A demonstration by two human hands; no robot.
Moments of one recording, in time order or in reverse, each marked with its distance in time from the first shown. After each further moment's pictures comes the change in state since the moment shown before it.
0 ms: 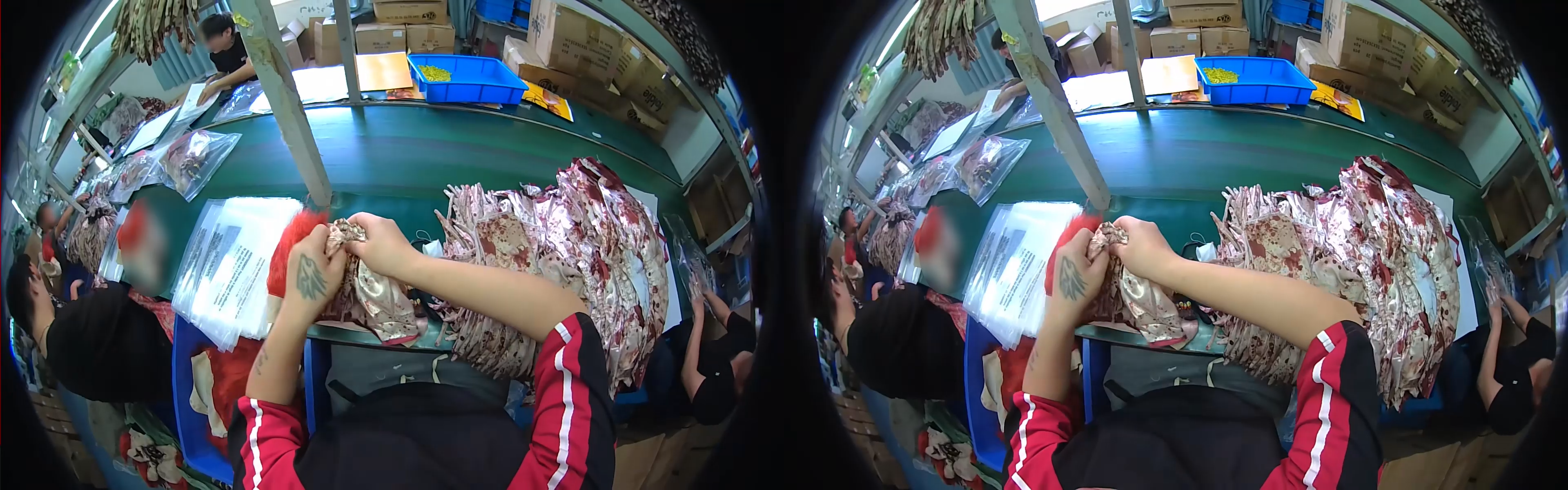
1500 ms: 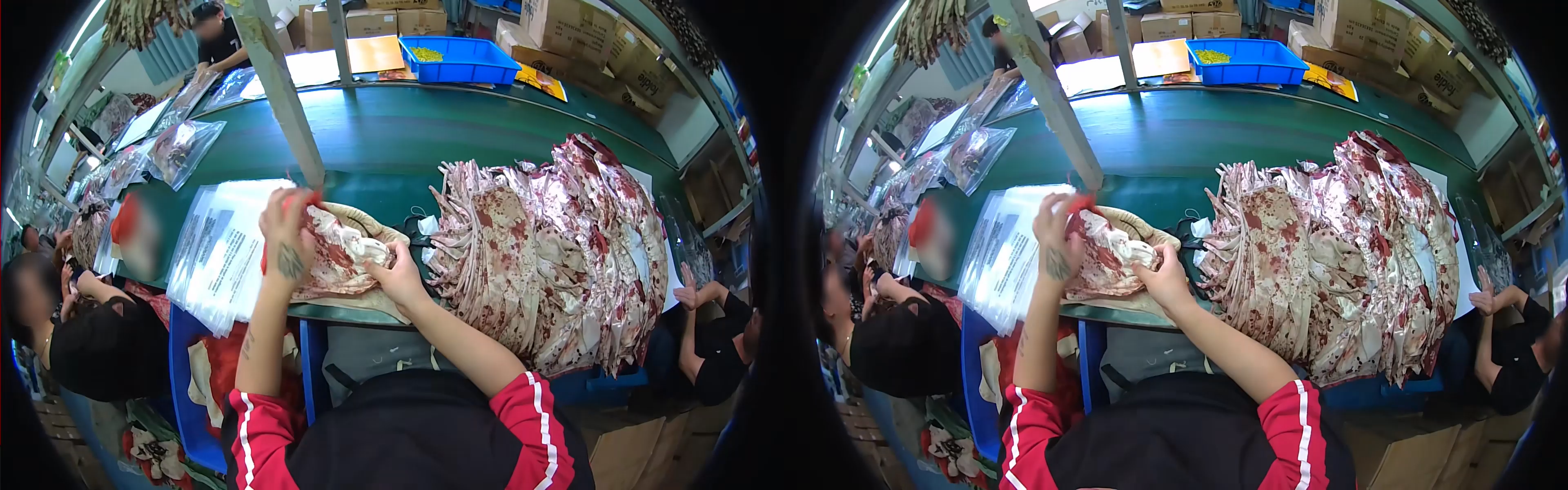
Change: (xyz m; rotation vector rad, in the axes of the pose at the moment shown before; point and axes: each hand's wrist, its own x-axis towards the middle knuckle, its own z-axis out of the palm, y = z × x) left_hand 0.011 -0.069 0.007 0.115 0.254 0.435; right_hand -0.091 0.073 0.067 0.483 0.346 0.349
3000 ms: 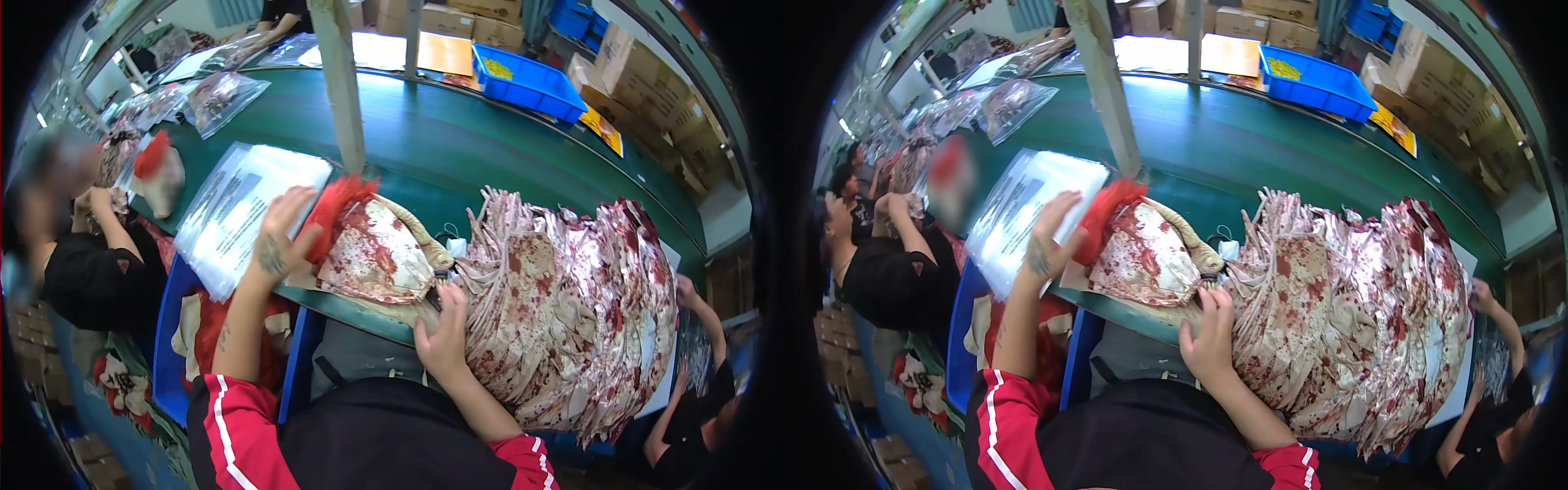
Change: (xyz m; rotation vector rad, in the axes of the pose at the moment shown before) left_hand -0.011 -0.017 -0.038 -0.064 -0.166 -0.146; right_hand -0.055 -0.007 -0.070 -0.678 0.061 -0.695
